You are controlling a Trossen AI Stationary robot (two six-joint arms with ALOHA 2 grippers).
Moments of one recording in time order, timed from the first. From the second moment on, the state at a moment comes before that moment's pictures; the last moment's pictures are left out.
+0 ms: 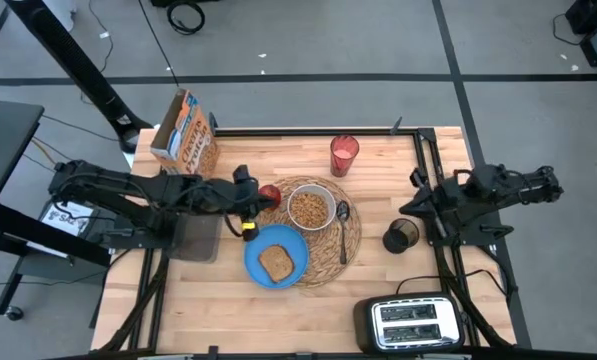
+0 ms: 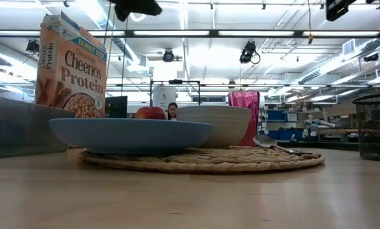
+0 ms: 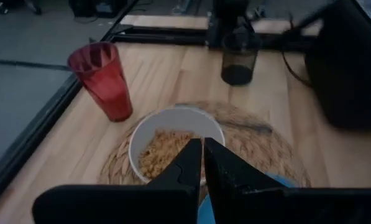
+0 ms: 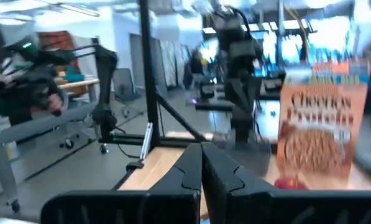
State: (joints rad) left arm -0.15 1.20 1.04 -0.33 -0.36 -0.14; right arm 0.24 0.24 0.45 -0.12 -0.02 0.03
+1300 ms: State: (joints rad) left arm -0.27 0.00 0.01 0.09 -0.17 0.02; right arm 0.23 0.03 0.01 0.06 0.19 0.16
